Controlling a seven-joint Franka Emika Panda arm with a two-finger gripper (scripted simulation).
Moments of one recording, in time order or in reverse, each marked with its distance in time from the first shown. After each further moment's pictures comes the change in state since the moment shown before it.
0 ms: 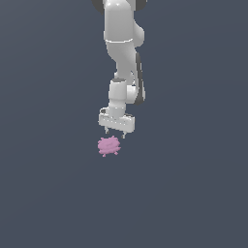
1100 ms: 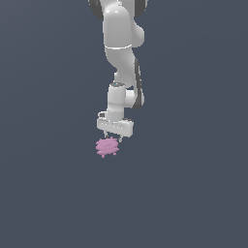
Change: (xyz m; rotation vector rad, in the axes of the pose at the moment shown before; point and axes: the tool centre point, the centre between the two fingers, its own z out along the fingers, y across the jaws) arm 0.012 0.003 0.020 -0.001 0.025 0.007
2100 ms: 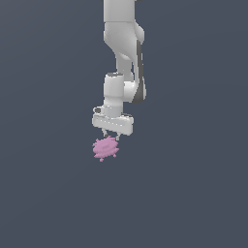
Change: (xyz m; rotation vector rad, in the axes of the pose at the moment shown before) arm 0.064 -0.021 -0.041 0.003 -0.014 -0.003
